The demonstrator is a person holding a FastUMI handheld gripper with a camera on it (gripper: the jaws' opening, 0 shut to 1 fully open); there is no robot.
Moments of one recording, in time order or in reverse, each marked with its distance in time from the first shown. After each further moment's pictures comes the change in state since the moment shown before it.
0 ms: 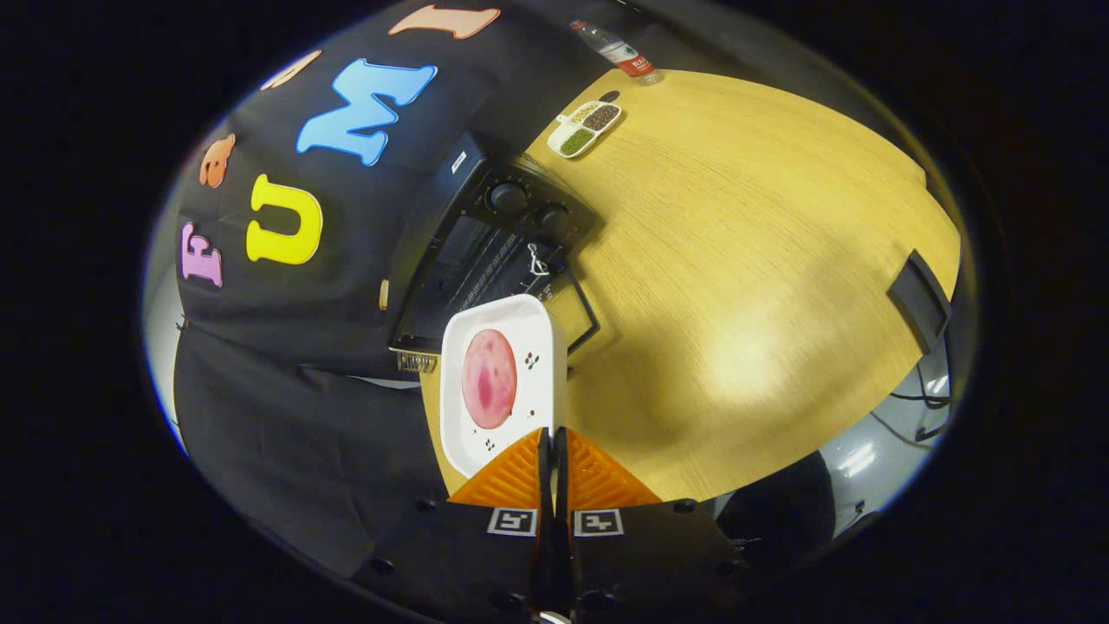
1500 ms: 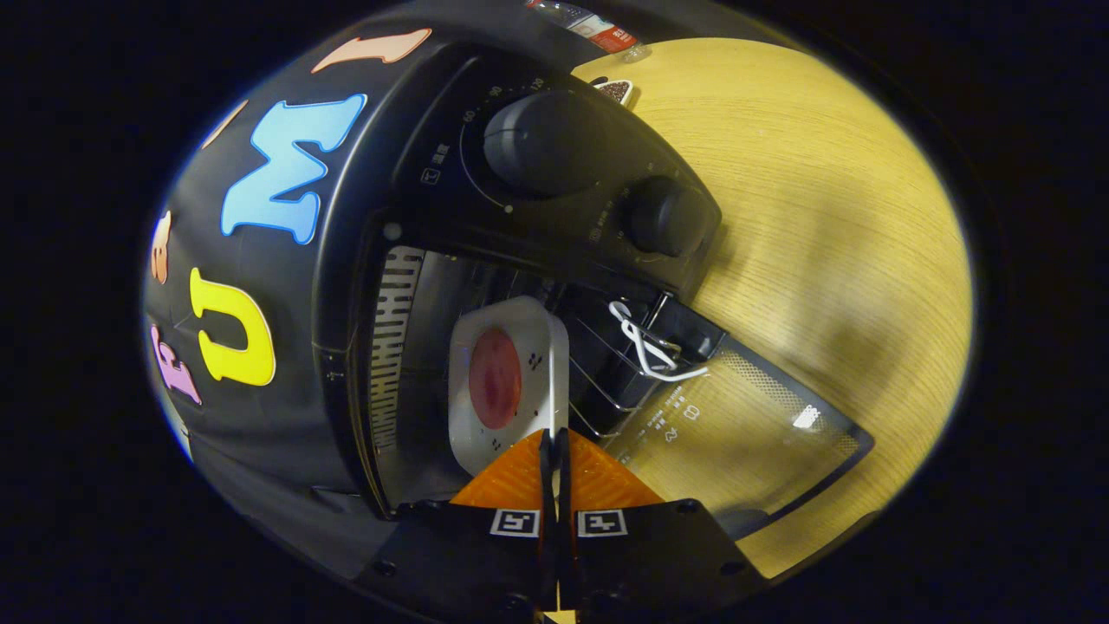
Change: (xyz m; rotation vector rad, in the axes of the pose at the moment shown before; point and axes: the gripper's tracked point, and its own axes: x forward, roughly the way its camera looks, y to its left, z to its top) arm 0.214 0.072 0.105 0.252 -0.251 0.020
